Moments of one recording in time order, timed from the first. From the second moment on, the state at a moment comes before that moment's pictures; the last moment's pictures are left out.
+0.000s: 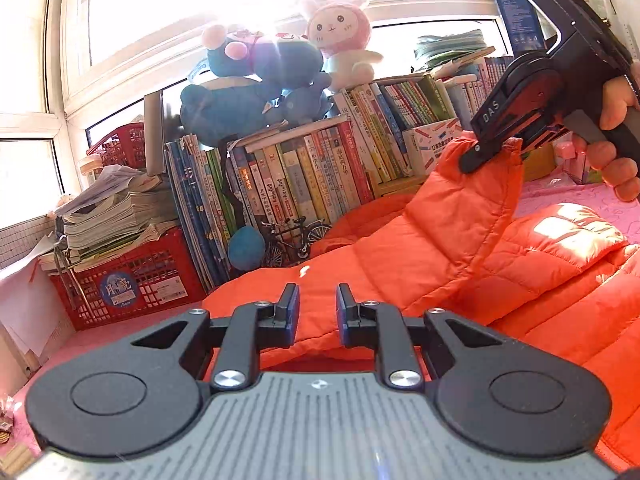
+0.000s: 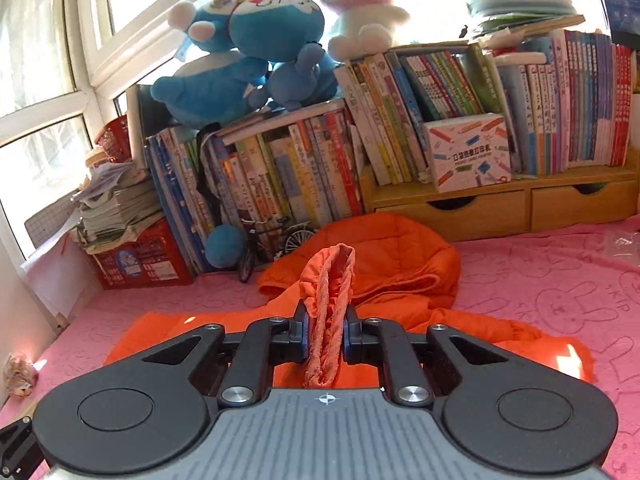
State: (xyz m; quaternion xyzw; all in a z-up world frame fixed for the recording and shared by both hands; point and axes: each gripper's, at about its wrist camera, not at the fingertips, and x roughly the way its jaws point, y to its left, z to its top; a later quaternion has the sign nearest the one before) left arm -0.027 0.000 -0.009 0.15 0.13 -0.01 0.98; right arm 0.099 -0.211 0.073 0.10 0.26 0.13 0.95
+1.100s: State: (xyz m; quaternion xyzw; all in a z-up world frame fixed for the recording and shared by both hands) left arm 0.070 0.059 -0.013 0.09 0.23 0.05 0.97; right arm 0.090 -0.182 -0.017 -0.21 0.26 -0.03 0.94
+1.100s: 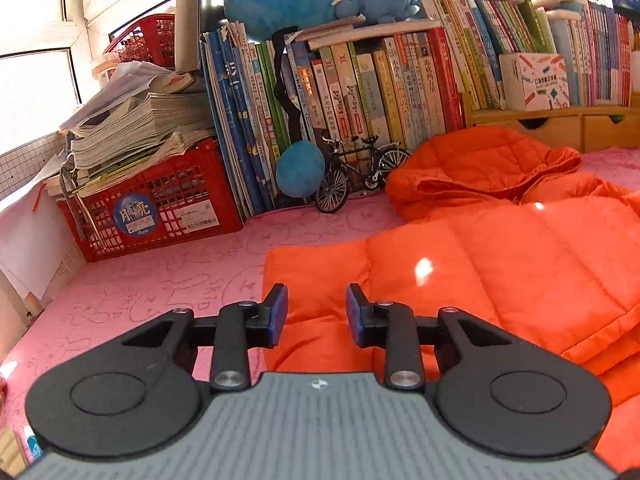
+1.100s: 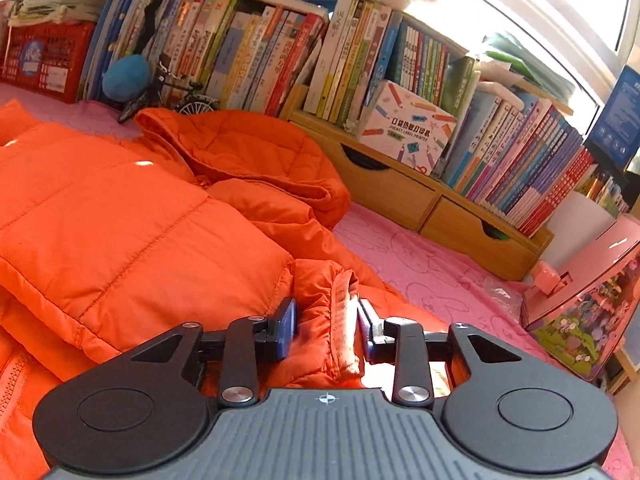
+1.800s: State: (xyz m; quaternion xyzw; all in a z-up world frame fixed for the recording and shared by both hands) left arm 0.128 0.049 -0.055 0.08 0.31 0.10 0.94; right arm 0.129 -0.077 -0.033 -0.23 0.22 0.03 0.95
